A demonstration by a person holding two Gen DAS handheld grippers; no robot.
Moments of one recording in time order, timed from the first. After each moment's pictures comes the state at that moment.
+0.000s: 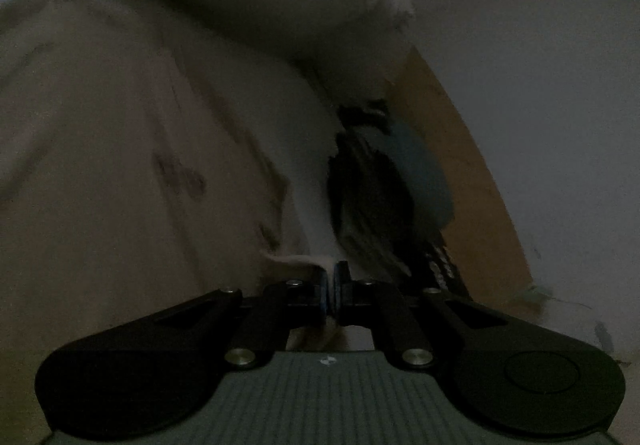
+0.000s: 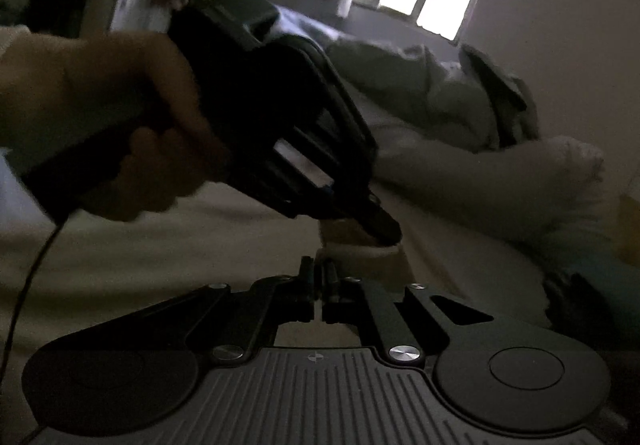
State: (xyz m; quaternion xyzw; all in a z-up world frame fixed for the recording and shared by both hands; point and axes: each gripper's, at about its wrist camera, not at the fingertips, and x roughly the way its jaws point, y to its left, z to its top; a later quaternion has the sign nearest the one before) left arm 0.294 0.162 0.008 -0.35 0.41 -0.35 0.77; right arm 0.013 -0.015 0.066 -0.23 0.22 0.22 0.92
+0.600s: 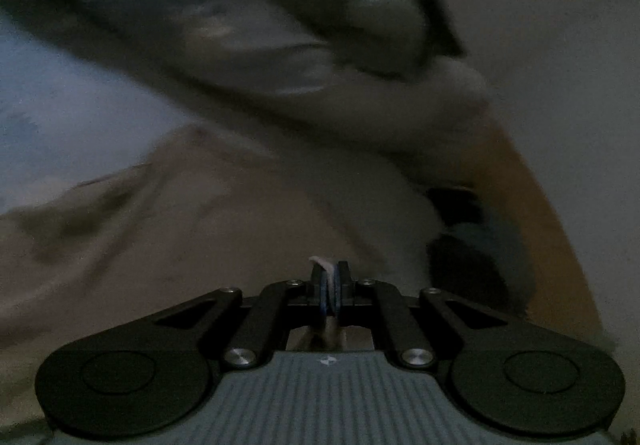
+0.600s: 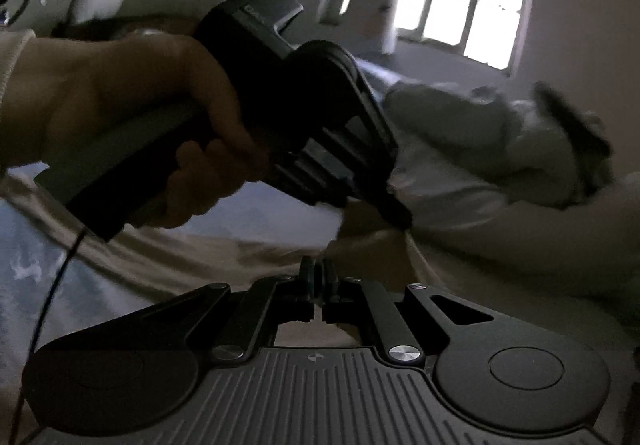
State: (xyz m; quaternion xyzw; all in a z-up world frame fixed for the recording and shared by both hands) left arm 0.323 0.311 -0.002 -0.32 0.40 -0.21 0.83; right arm 0.114 0.112 0.041 -0.20 0.22 0.30 0.91
